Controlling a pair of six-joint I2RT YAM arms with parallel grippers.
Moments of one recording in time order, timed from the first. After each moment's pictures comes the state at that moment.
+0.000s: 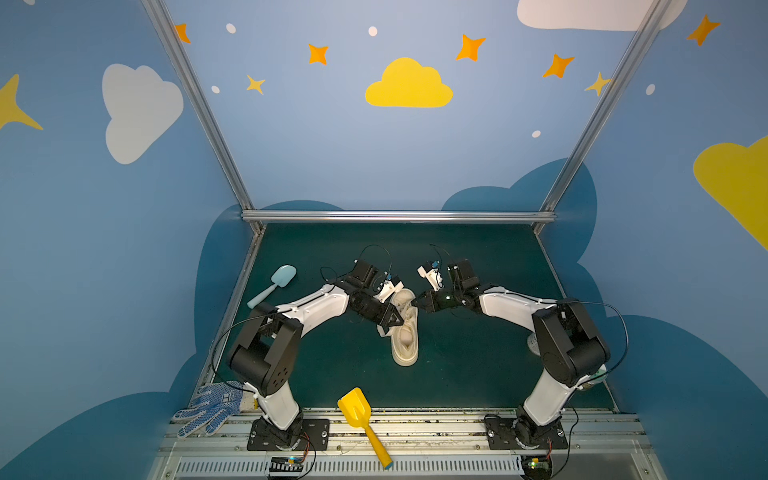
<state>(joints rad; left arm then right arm) -0.49 1.71 1.10 -0.49 0.70 -0.06 0.49 1.75 1.00 -0.10 -0.69 0.23</state>
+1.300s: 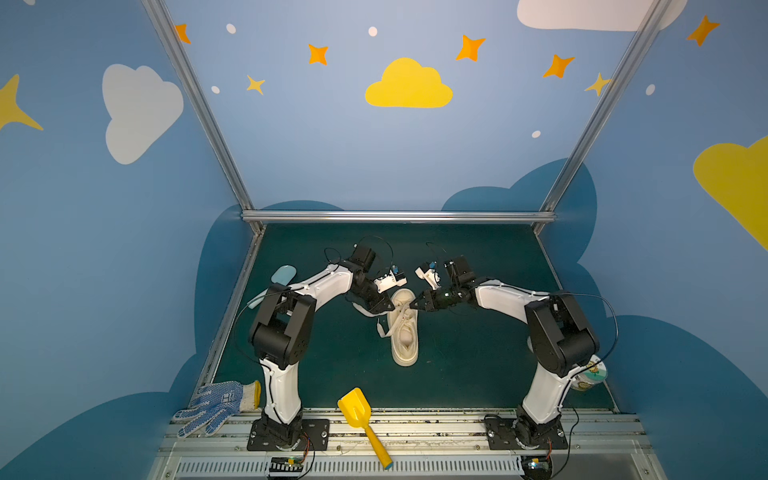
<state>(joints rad) -0.41 1.94 1.37 -0.66 0.60 0.64 0.48 1.83 1.10 -0.24 -0.78 0.25</state>
